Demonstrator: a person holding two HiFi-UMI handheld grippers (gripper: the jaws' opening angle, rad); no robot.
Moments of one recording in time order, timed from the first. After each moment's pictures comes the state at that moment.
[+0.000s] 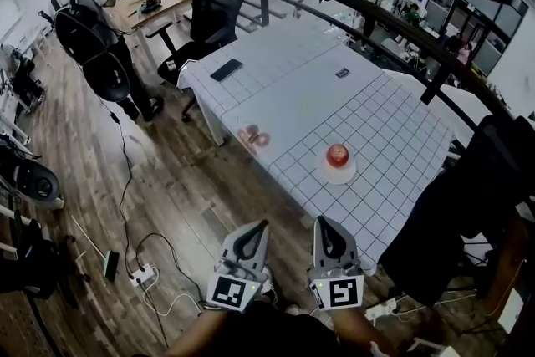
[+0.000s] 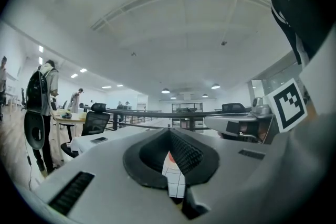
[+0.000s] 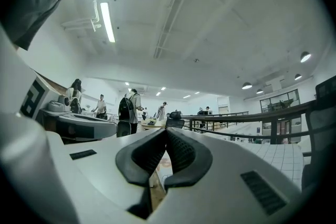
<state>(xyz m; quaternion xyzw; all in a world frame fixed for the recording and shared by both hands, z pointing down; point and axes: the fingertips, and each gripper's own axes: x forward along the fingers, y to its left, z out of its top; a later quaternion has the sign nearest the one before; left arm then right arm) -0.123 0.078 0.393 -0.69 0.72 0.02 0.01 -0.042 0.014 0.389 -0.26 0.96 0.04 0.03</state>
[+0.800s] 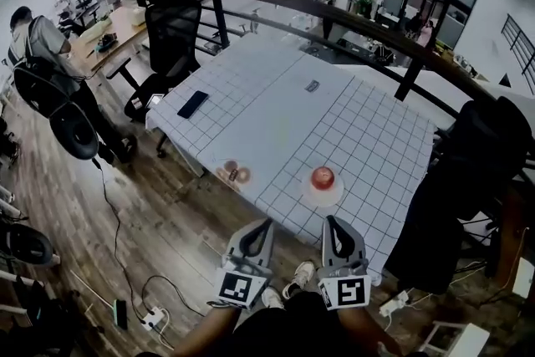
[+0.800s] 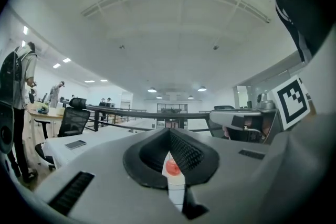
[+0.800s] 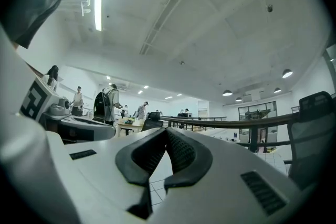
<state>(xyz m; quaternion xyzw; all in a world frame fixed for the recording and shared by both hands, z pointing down) -0.166 -0.035 0.397 -0.76 0.65 0.03 -0.01 -0.061 -0.079 0.374 -0.37 0.93 0.06 0.03</state>
